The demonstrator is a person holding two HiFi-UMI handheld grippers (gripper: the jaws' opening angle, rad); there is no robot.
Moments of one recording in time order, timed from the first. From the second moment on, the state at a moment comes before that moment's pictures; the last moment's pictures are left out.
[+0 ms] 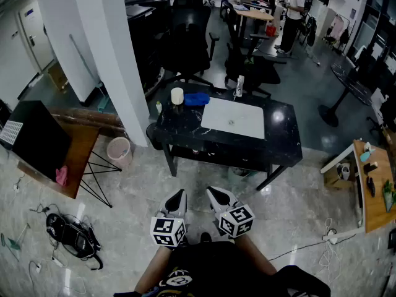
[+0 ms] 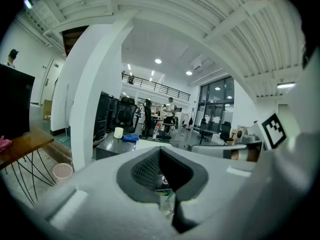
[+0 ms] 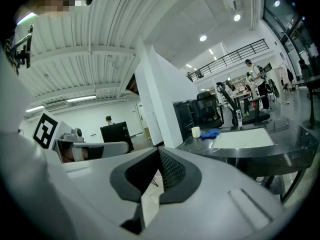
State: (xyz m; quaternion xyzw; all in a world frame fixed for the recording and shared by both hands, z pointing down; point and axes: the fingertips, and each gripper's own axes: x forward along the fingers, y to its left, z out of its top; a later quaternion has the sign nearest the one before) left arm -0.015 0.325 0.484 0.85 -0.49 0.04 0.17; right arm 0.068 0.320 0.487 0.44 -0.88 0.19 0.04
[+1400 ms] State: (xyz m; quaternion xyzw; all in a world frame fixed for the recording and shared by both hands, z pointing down) left arm -0.059 0.286 0.525 0.86 -0.46 0.05 0.22; right arm 0.028 0.285 0.536 0.49 -0.83 0.25 0.05
